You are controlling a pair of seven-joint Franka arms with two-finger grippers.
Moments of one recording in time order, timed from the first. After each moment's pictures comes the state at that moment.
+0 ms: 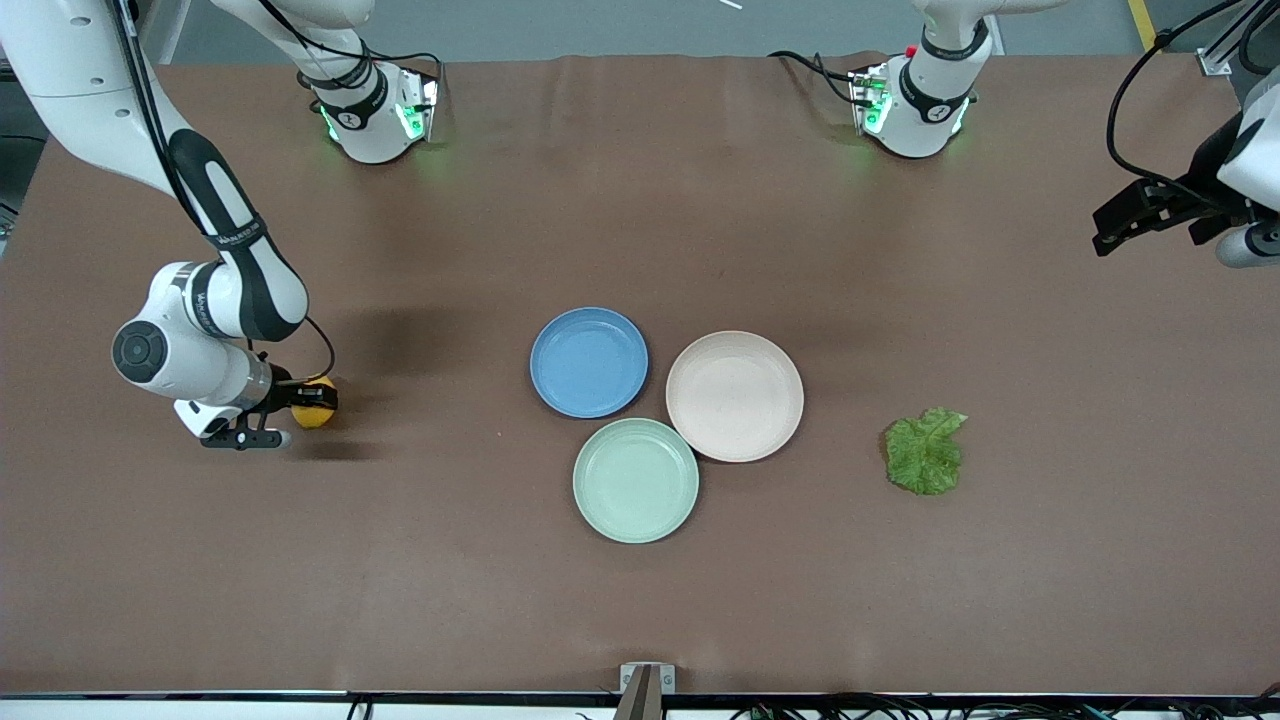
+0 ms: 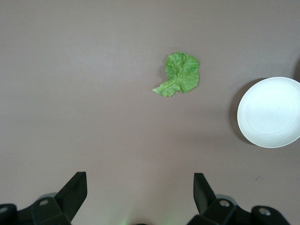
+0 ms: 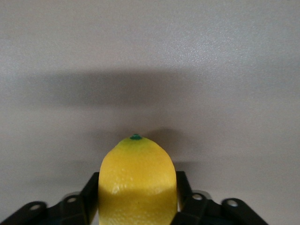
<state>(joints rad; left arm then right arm) 0.04 -0.04 -0.13 -1.56 0.06 1.50 -0.17 -0.18 0.49 0.11 -2.05 -0.01 2.44 -0.05</state>
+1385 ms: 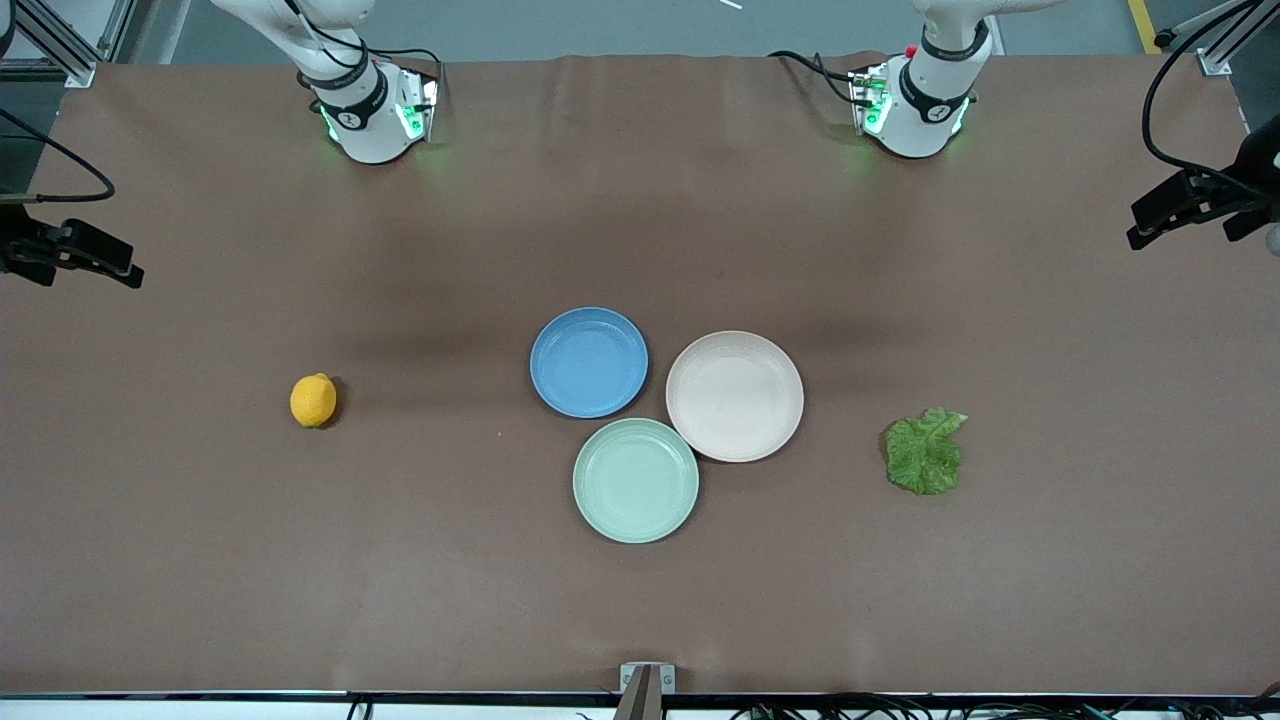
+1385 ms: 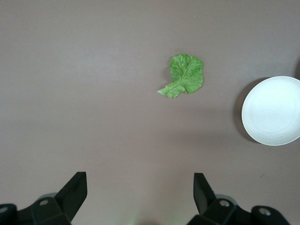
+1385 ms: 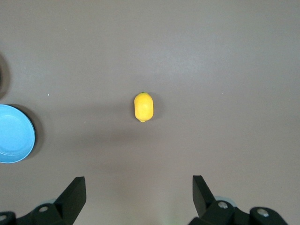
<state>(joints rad) 0.08 -0.05 -0.10 -1.55 0.03 1.50 -0.07 -0.18 0.04 0.12 -1.51 -0.01 1.51 -0.02</state>
